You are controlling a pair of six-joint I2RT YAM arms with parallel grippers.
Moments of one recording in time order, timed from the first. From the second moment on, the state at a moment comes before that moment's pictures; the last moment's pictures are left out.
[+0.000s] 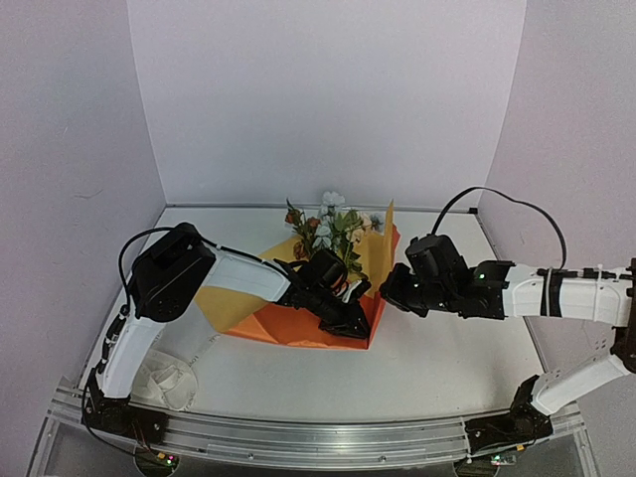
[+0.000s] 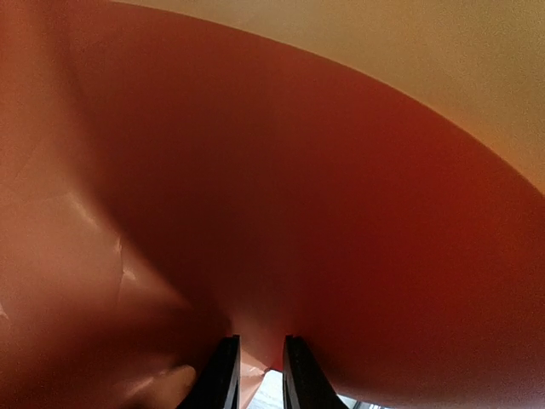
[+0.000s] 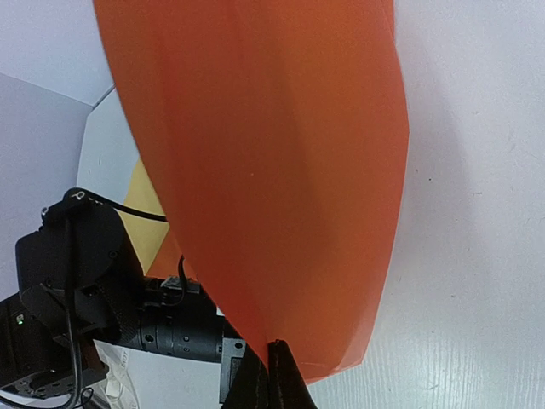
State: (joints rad) left arm -0.96 2.33 1.58 -0.09 0.65 -0.65; right arm 0.89 1.35 0.86 -0.22 0.25 1.06
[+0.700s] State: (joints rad) left arm -0.94 2.22 1.46 -0.05 0.60 -0.65; right arm 0.89 1.34 0.89 -0.33 0.21 1.06
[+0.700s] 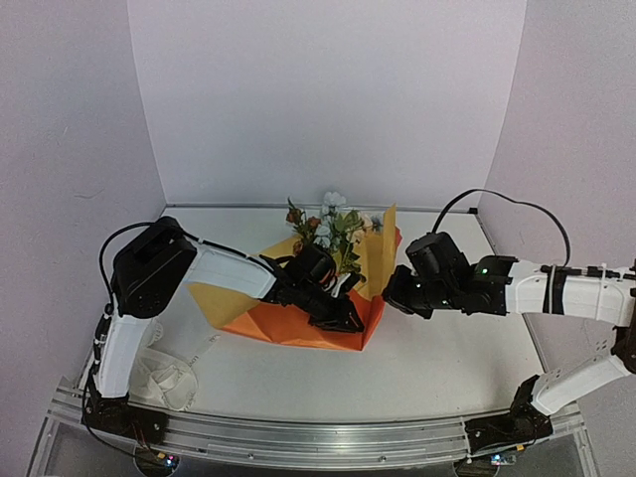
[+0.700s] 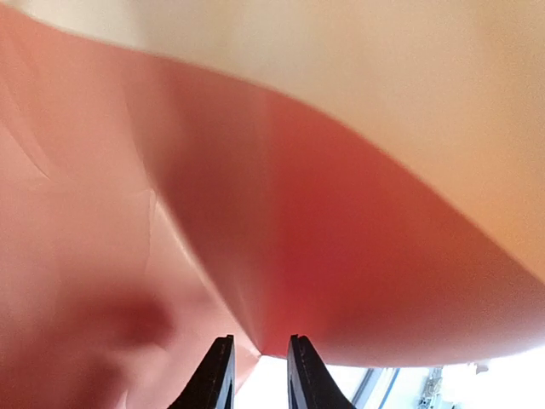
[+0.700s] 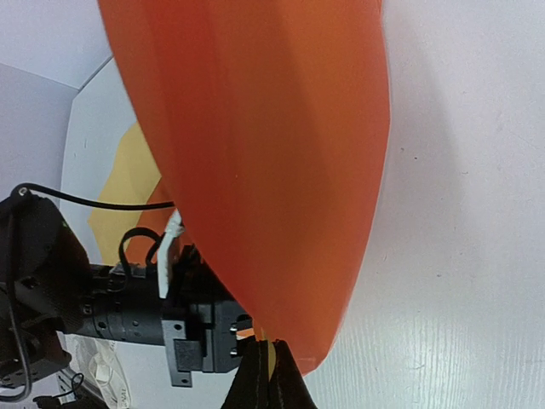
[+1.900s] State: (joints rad) left arm -0.75 1.99 1.09 -0.05 0.53 -0.69; right arm 0.89 1.78 1.34 -0.43 -0.02 0.89
